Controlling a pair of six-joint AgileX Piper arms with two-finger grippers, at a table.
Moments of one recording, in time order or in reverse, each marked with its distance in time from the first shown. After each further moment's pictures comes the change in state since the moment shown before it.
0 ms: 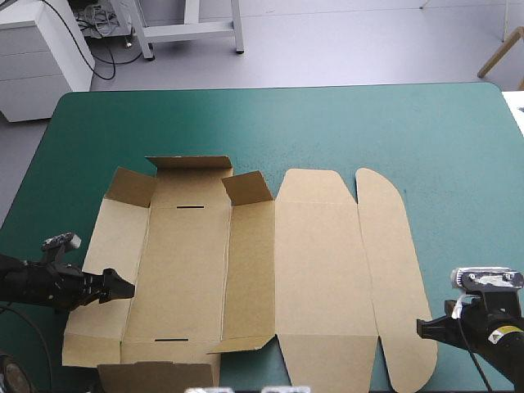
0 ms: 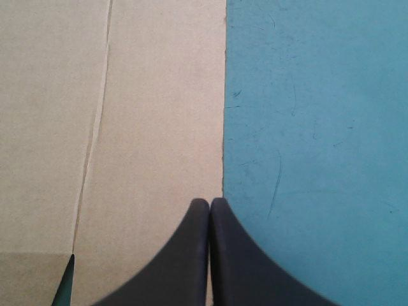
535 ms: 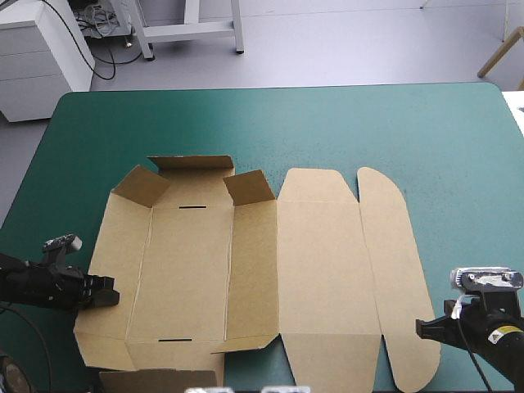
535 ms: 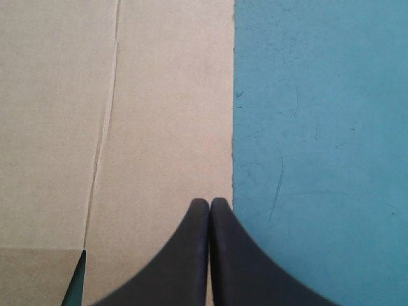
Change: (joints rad) left arm -0.008 0.000 0.000 0.029 -0.001 -0.015; right arm 0.000 0.000 0.000 0.005 0.000 -0.007
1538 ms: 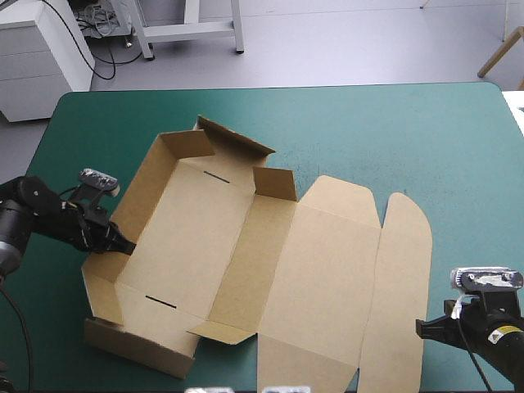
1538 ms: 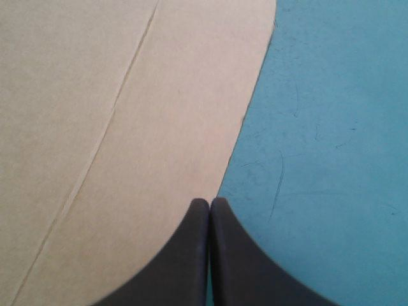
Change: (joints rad) left arm -0.484 0.006 -0.404 0.255 -0.030 -0.145; right arm 0.000 0.000 0.000 0.001 0.000 0.000
